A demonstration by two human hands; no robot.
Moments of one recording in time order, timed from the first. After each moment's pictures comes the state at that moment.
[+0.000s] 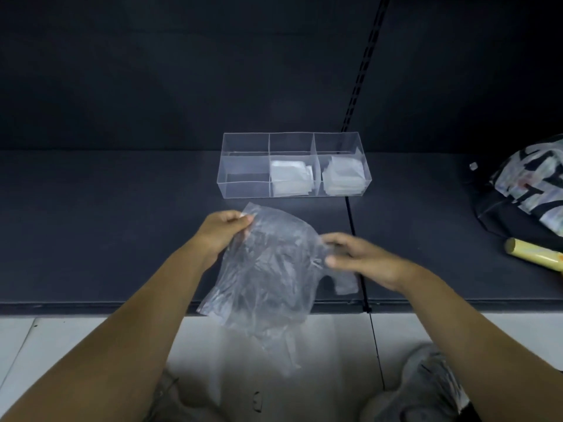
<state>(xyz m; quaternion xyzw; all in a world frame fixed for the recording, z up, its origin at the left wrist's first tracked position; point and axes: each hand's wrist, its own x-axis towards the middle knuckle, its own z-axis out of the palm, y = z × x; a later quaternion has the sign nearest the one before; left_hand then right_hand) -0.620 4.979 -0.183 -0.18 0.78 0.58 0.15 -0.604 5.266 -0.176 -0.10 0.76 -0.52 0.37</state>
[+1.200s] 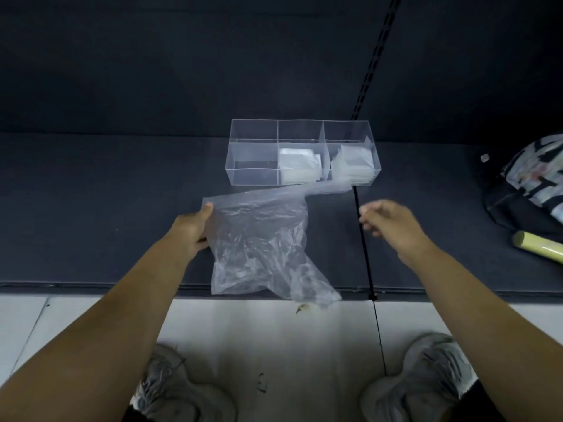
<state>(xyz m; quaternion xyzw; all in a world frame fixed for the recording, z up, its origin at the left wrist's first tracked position) -0.611 4.929 -0.201 -0.42 0.64 0.63 0.10 -0.628 5.279 -0.184 0.13 0.82 -0.54 0.12</state>
